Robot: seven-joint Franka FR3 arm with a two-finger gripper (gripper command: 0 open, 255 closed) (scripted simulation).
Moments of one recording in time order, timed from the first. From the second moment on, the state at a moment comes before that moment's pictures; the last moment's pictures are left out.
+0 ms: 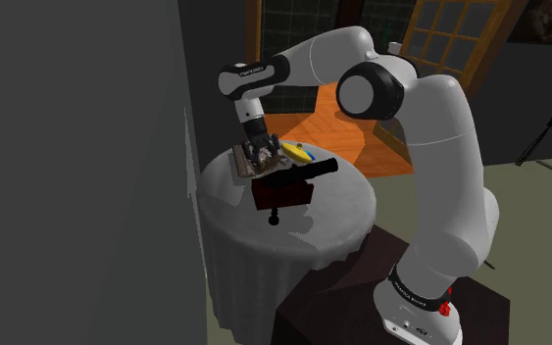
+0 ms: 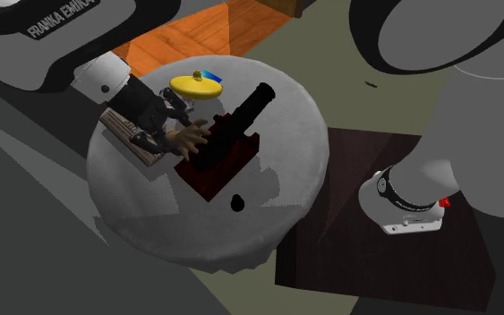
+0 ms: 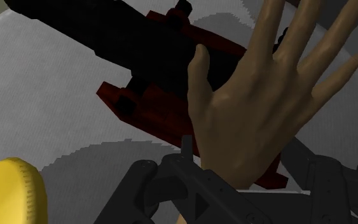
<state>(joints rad) -0.06 0.60 -0.02 -1.38 0.07 1.35 0.09</state>
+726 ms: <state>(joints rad) -0.06 0.56 -0.01 -1.30 0.07 1.23 0.10</state>
